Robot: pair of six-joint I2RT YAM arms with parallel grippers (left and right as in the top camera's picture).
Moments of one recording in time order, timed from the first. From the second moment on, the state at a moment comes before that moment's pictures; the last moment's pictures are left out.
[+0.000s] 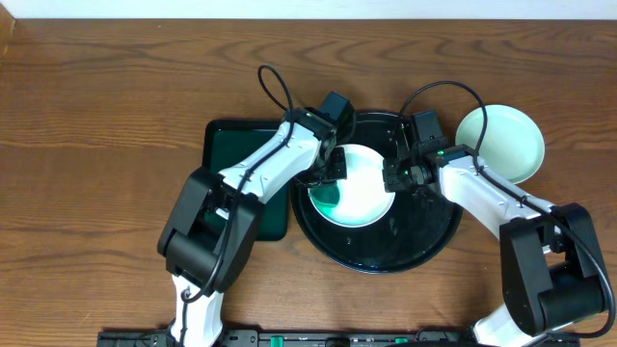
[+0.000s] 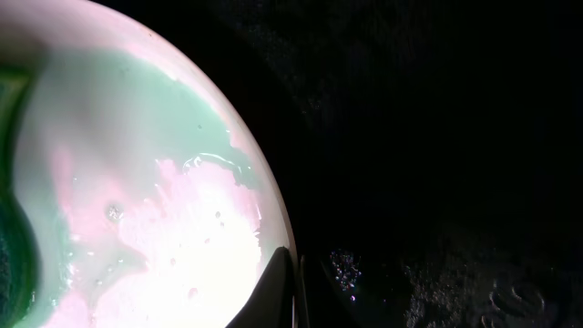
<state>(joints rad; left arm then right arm) -0.57 2.04 1.45 -0.87 0.15 -0.65 0.32 1.77 0.98 -0.43 -0.14 0.22</state>
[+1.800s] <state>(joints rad) -0.16 1.55 1.29 -1.15 -0.01 -0.39 0.32 1.77 0.98 -0.43 -0.13 0.22</state>
